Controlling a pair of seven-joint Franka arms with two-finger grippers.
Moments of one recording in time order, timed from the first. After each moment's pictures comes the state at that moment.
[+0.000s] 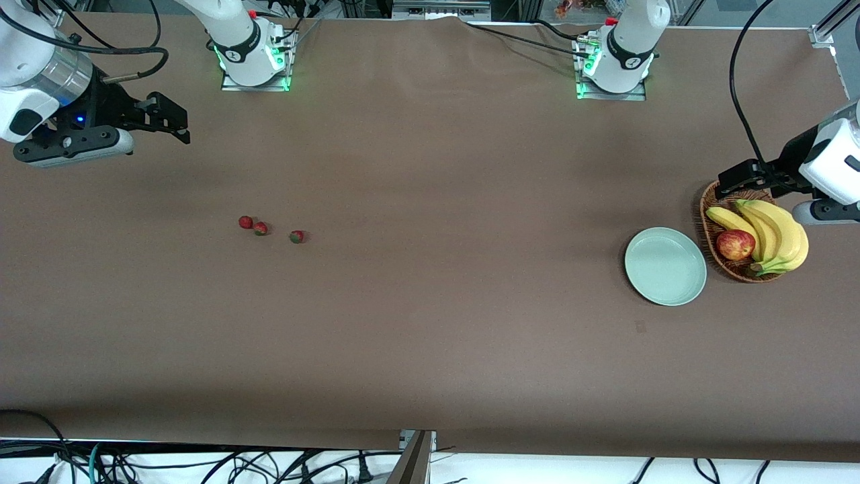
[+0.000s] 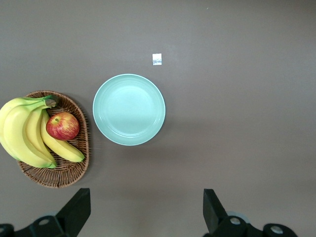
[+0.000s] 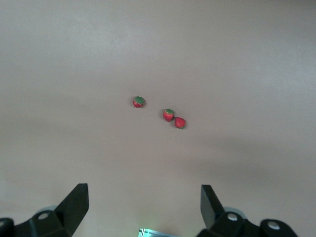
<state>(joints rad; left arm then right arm) 0.02 0.12 -0.03 -1.52 -0.04 1.56 -0.08 0.24 -0.02 -0.07 -1.61 0.05 1.52 -0.02</state>
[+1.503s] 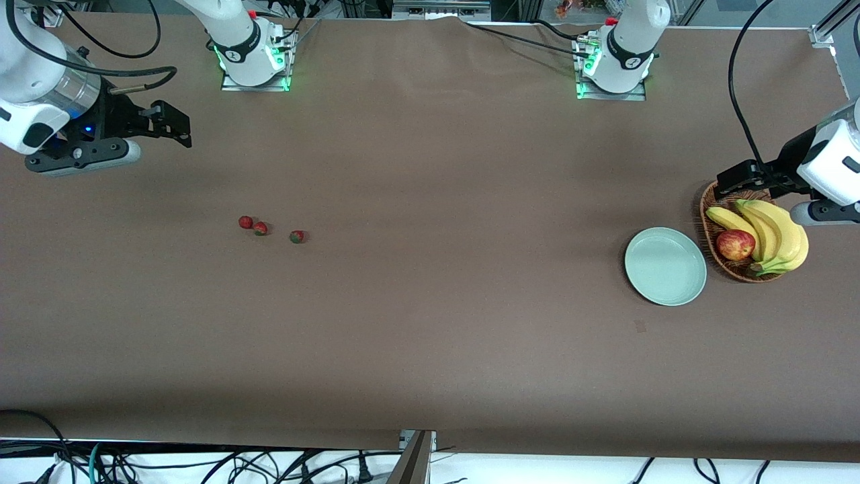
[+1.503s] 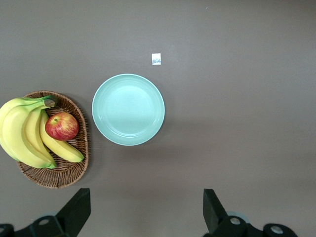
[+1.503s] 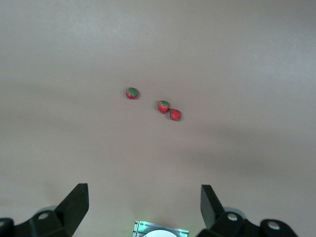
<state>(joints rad) 0.02 0.12 -0.03 -1.52 -0.04 1.56 -0.08 0.24 0.01 -0.07 -1.62 0.03 1.50 -0.02</state>
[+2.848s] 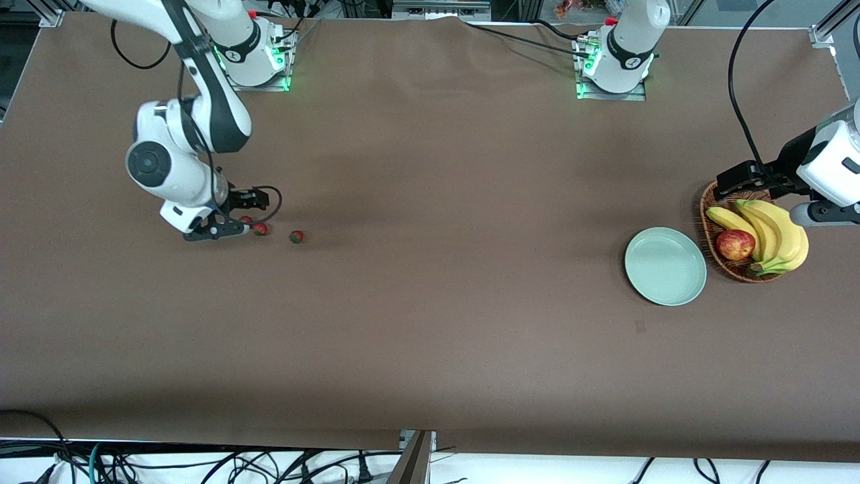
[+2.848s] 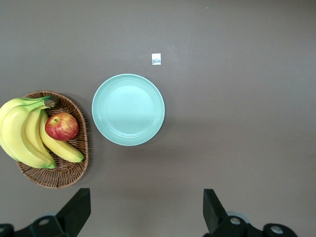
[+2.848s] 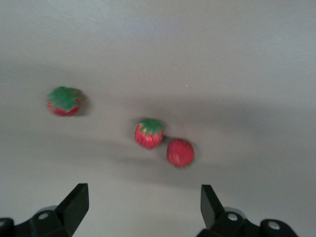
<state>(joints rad) 0.02 0.13 -0.03 -1.52 -0.04 1.56 -0.08 0.24 0.27 -0.07 -2.24 0.03 2.34 -0.02</state>
